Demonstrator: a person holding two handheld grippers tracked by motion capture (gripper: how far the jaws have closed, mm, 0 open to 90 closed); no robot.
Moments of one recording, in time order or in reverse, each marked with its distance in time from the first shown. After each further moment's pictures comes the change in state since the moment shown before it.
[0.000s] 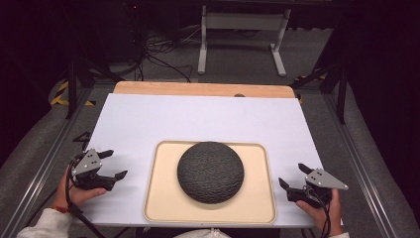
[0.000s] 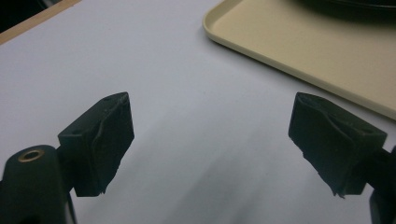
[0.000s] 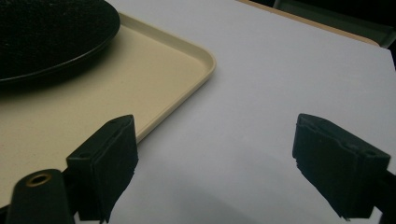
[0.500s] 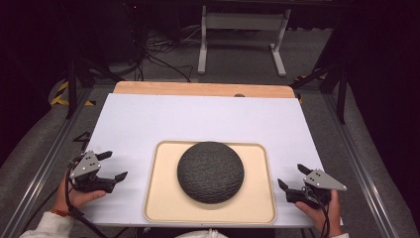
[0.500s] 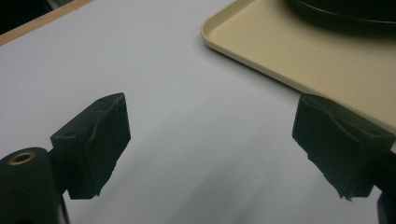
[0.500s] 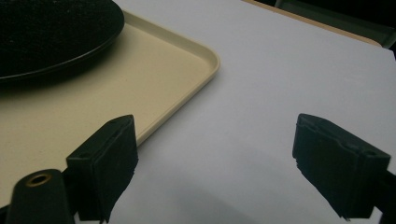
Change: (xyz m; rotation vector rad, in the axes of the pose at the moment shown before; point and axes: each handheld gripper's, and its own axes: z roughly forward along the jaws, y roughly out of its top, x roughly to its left) left arm -0.008 0.003 -0.003 -0.028 -0.001 -0.008; right arm 0.004 0.000 0.000 0.008 0.003 -0.012
